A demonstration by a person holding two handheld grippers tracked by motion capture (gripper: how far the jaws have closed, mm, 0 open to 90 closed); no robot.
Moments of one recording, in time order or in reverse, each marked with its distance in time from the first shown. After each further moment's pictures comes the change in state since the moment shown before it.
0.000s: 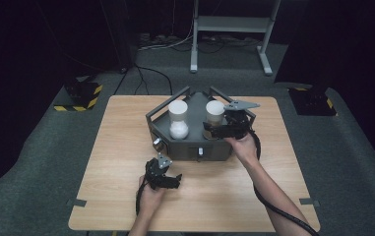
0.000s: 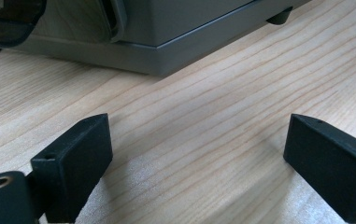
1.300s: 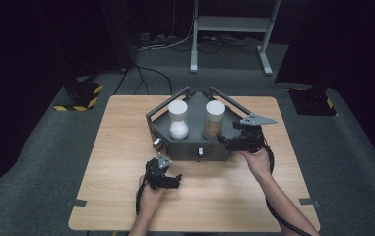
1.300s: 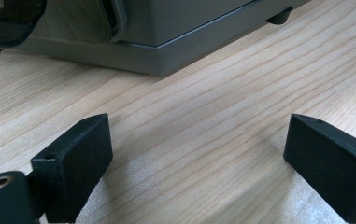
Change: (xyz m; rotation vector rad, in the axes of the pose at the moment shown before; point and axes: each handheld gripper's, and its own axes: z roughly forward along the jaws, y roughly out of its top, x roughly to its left) left arm 0.000 0.000 0.000 0.001 -0.001 -0.002; right arm -0.009 -0.050 -0.034 -0.027 -0.012 0.029
